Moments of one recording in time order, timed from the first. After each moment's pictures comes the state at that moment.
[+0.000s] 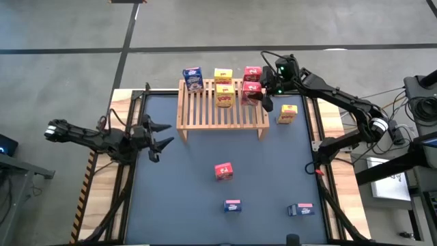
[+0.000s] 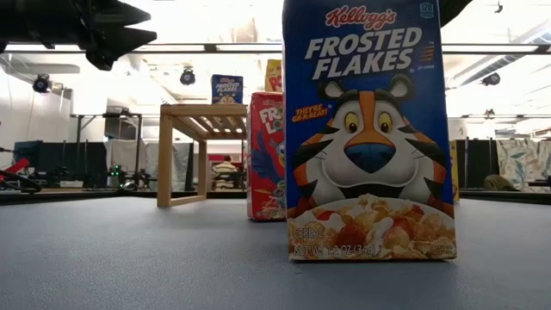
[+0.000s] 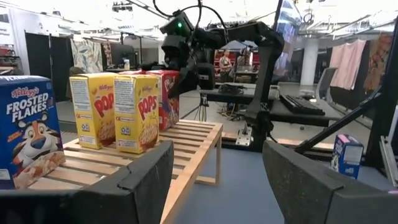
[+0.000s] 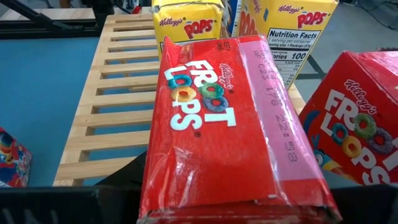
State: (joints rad) left arm -0.24 0.37 0.23 0.30 -0.52 0.04; right arm -0.76 1.37 1.16 -0.35 -0.58 -0.40
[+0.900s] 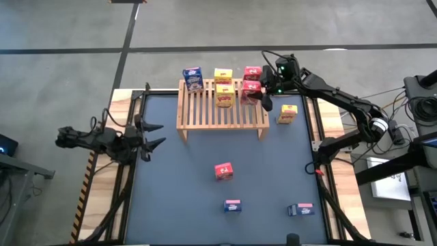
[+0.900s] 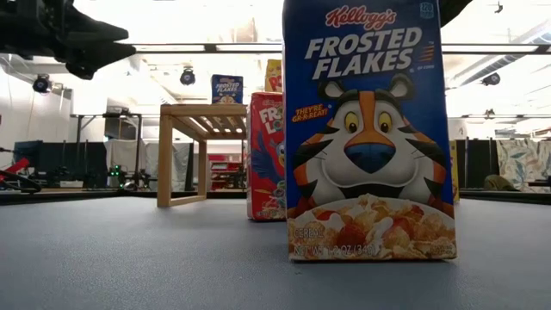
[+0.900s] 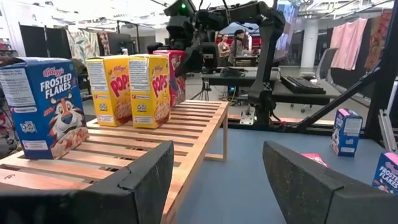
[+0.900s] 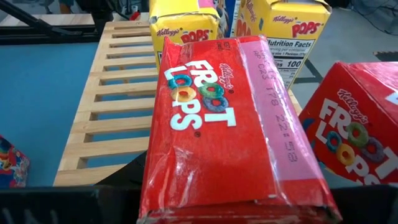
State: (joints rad) left arm -0.23 0.05 0.23 -0.11 -0.51 0.04; right arm -0.76 1.37 1.16 -0.33 -0.58 -0.39
